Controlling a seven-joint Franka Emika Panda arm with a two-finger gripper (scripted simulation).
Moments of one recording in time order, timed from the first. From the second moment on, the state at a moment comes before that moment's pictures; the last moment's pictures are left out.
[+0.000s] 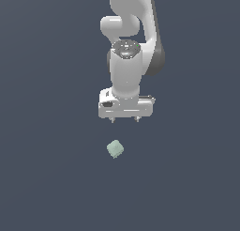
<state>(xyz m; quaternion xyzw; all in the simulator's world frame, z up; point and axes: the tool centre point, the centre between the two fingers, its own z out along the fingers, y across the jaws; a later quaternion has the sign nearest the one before) 0.018 0.021 0.188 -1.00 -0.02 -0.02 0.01</state>
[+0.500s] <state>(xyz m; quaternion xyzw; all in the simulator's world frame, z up) 0.021 0.030 0.195 -1.00 -0.03 -0.02 0.01</state>
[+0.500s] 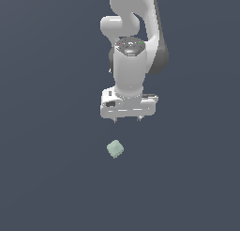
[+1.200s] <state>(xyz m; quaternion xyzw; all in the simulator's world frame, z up) 0.030 0.027 0.186 -1.00 -0.07 -0.02 0.01</state>
